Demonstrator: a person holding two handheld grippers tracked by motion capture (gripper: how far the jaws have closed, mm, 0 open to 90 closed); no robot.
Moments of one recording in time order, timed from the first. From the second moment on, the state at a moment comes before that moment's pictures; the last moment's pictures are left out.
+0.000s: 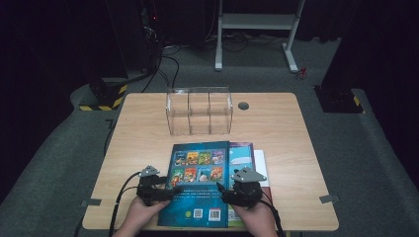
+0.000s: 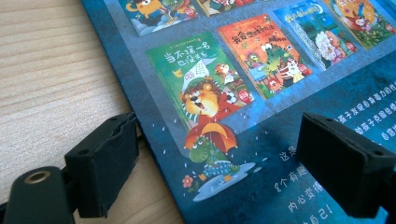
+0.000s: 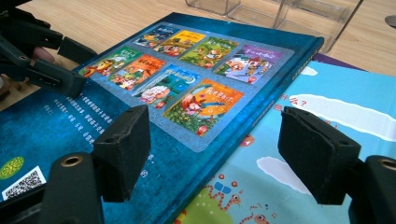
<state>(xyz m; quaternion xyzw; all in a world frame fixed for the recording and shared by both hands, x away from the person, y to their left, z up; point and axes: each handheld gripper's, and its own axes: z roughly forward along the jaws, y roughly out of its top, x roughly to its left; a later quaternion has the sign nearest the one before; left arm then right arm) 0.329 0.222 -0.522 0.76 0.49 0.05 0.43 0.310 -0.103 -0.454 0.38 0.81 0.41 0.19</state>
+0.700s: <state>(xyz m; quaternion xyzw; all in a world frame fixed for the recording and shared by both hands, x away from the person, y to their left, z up) 0.325 0.217 -0.519 0.76 0.49 0.07 0.41 0.307 -0.102 -0.452 0.37 0.81 0.42 0.19</state>
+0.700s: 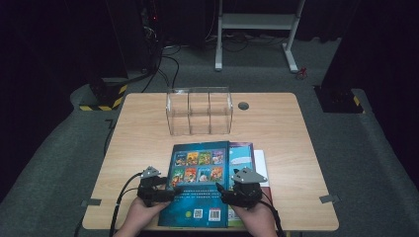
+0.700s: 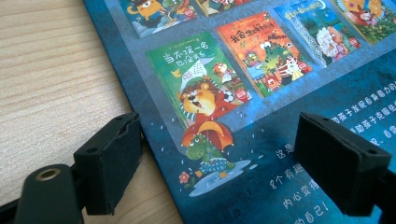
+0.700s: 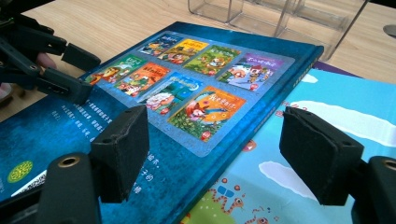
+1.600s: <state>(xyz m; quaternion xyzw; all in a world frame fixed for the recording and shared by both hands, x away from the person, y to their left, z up) 0.319 0.204 -0.514 0.78 0.47 0.09 0.41 0.310 -0.126 -0.450 0.39 0.80 0.40 0.20</state>
